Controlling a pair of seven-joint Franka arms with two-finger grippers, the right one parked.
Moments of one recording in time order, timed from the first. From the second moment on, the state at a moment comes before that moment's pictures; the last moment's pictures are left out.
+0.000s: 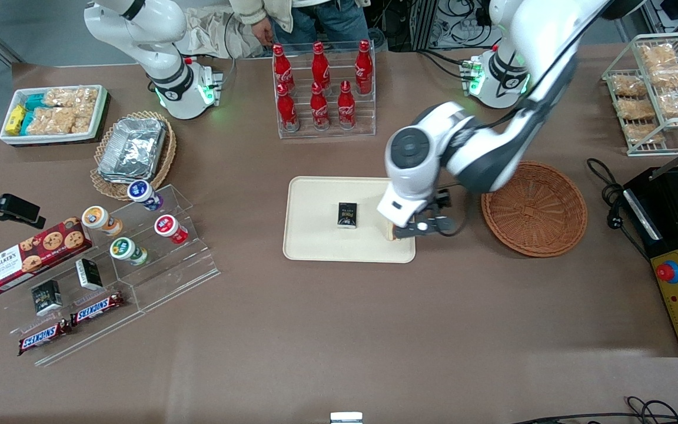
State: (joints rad) arm 0.00 0.43 -0.70 -1.68 0.39 1.84 -0.90
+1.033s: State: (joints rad) arm 0.03 -0.01 -0.18 -1.57 0.02 1.51 -0.16
